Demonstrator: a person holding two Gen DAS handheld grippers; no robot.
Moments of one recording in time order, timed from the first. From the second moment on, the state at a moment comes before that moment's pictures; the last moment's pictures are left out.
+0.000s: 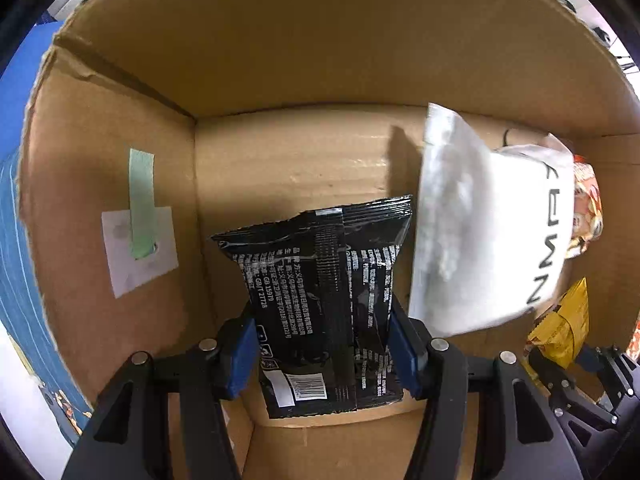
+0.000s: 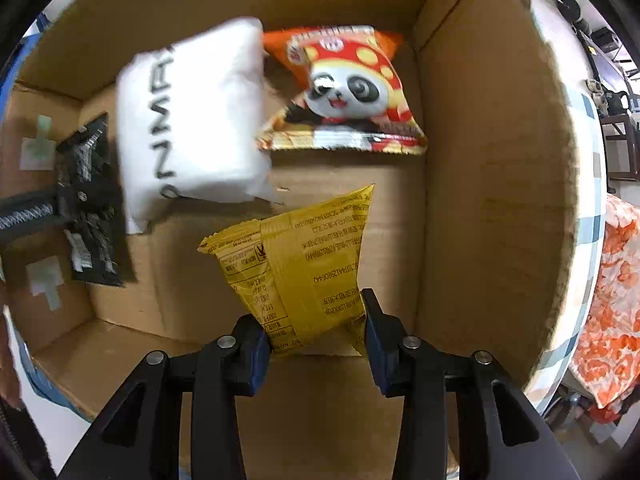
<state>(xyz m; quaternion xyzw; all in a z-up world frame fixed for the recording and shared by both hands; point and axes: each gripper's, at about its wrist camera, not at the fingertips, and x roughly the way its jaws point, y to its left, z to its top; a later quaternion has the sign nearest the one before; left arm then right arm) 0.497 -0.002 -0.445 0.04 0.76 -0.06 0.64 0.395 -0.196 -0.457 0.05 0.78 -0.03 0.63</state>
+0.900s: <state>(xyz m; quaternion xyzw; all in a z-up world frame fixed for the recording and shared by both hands) 0.484 -0.008 -0.436 0.03 0.77 -0.05 0.64 0.415 -0.187 -0.453 0.05 0.77 -0.04 0.64</state>
